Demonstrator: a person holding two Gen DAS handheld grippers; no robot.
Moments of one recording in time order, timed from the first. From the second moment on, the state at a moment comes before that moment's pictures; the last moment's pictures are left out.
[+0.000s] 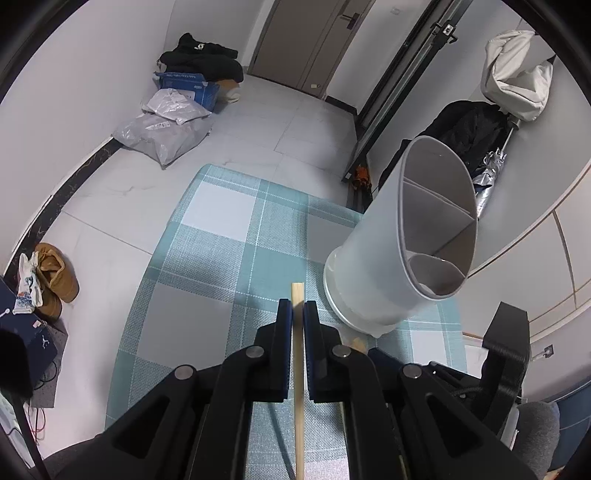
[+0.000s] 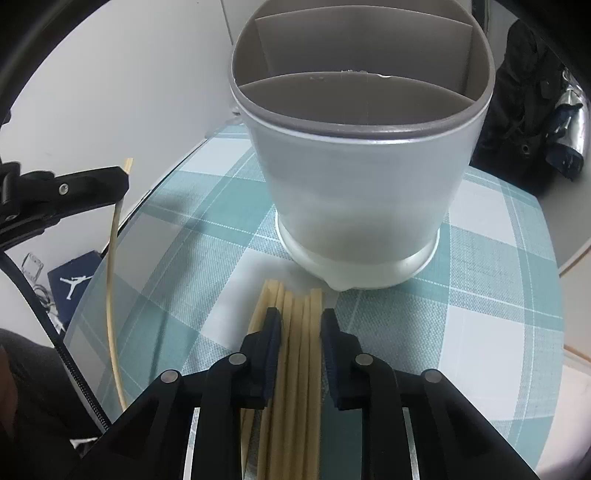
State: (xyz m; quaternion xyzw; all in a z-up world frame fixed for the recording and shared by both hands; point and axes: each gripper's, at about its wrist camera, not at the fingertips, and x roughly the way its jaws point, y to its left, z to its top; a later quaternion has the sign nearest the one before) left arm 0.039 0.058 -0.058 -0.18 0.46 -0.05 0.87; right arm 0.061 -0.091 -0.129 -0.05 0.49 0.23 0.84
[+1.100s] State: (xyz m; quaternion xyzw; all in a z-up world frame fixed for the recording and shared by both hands) left arm 0.011 0.013 0.006 -0.10 0.39 -0.11 0.91; right arm 0.026 -0.183 -0.019 0.11 0.32 0.28 0.90
